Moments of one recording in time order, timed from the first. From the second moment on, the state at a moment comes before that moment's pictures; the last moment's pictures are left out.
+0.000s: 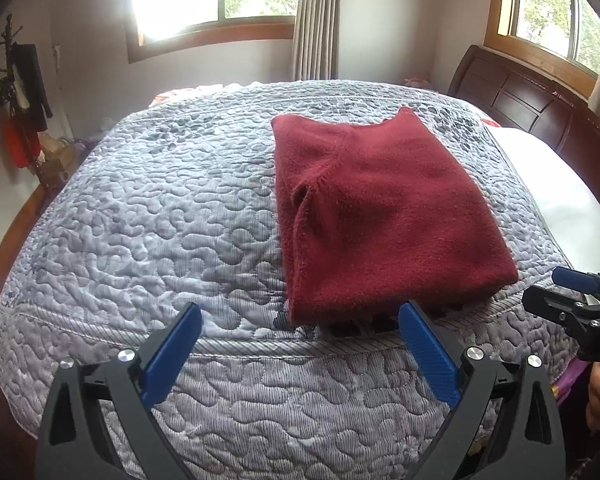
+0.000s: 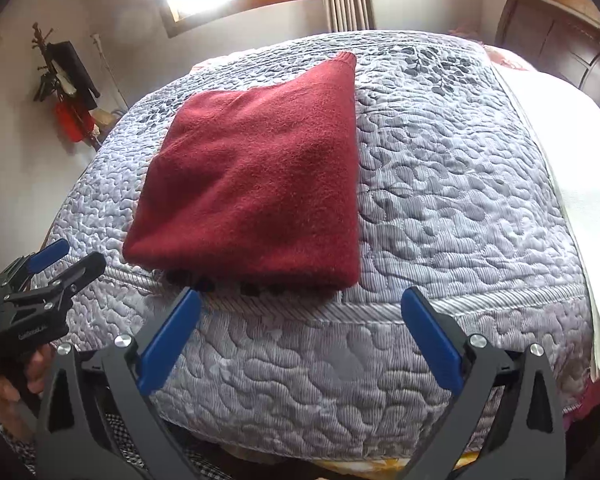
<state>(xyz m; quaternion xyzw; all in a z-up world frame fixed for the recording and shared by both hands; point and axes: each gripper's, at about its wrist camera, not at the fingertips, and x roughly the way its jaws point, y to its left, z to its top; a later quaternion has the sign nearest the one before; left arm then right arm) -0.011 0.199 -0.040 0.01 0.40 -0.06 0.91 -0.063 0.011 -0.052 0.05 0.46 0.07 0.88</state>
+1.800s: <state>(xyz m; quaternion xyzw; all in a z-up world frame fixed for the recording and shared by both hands) -0.046 0.205 -0.041 0.02 0.42 -0.03 0.91 -0.092 0.030 -0.047 0.00 0.45 0.02 0.89</state>
